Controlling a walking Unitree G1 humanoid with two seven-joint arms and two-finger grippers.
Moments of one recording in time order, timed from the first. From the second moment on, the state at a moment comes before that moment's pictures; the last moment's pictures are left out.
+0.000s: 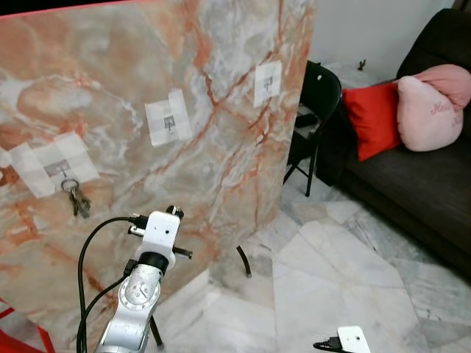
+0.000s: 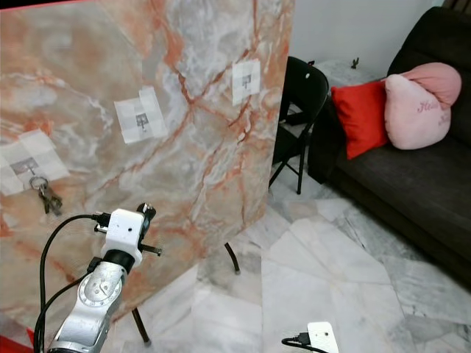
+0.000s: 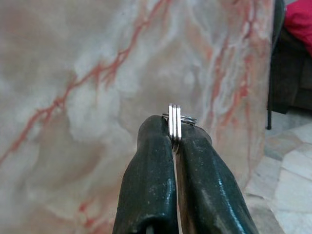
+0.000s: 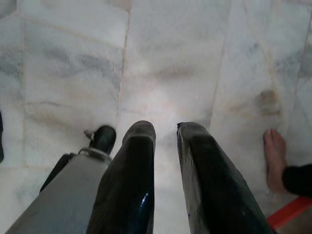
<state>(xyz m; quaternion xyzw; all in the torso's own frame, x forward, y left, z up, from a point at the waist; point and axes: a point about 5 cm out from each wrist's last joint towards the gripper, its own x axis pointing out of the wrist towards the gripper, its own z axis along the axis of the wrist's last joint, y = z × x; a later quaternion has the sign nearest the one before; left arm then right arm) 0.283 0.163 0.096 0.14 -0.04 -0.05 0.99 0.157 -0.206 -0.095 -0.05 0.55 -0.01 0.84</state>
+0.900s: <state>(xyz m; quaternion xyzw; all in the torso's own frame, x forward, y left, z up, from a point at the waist) 0.273 0.164 0.118 0.11 -0.12 -0.05 0.99 0.155 -0.208 -0.095 -0.05 0.55 -0.01 0.83</state>
